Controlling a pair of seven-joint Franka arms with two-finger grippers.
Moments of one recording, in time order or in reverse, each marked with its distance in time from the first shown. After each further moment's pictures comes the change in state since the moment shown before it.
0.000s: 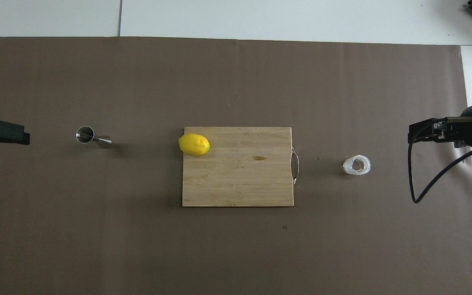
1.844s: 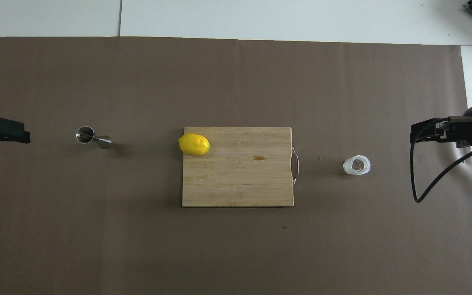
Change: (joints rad) left arm 0.064 -0.076 0.007 -0.172 -0.085 0.005 -0.538; right arm -0.005 0.000 -0.002 0.000 0.000 -0.001 0.000
